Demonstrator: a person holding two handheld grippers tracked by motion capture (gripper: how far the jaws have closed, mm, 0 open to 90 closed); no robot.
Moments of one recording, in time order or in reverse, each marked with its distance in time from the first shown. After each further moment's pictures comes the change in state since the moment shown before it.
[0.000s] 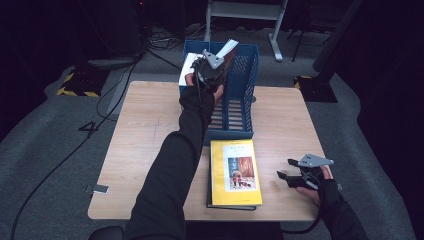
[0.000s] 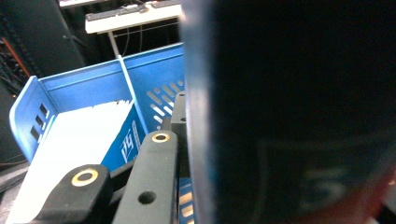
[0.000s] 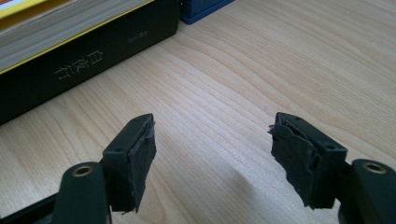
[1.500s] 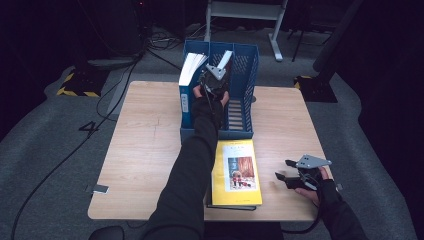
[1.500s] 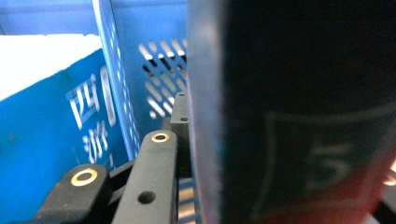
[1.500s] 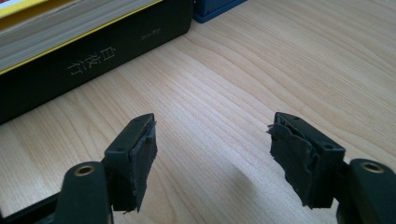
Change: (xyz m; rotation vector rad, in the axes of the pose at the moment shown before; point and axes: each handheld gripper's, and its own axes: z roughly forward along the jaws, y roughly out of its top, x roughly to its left) left arm -0.012 -0.055 0.051 0.004 0.053 -0.131; right arm 0.004 0.000 0.003 0.006 0.025 -0.025
